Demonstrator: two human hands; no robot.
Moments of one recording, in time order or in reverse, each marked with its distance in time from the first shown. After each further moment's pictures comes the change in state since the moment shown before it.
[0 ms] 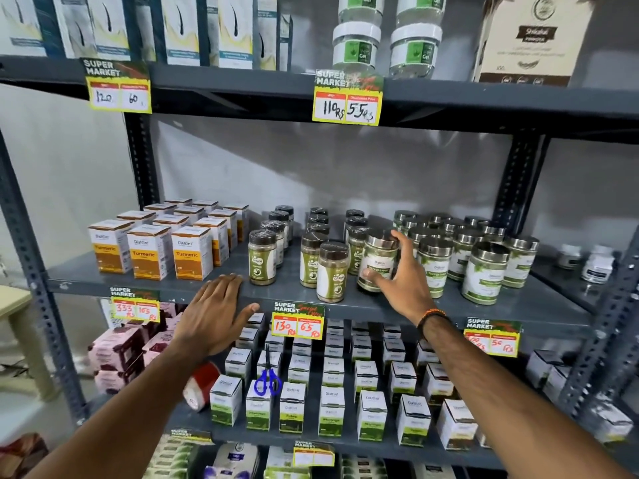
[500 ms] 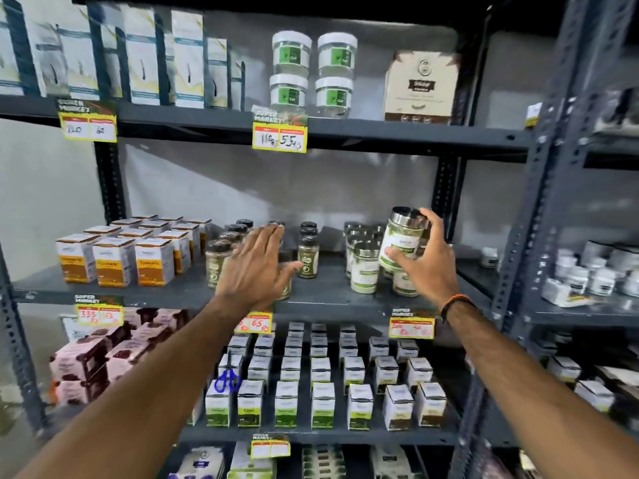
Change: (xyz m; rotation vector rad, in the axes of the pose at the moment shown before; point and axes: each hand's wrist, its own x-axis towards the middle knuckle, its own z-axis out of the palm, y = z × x) left_hand 0.024 0.180 -0.114 -0.113 0.244 0.171; right_hand -0.030 -0.006 -0.180 -0.009 0.256 -0.058
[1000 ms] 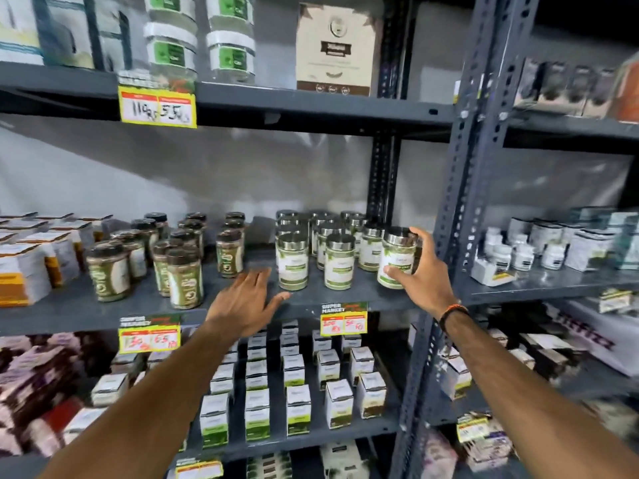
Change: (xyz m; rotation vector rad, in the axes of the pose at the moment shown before) left_hand 0.034 0.097 0.130 -0.077 -0.352 0.023; right_hand 0.000 0.133 -0.090 -0.146 -0.075 0.135
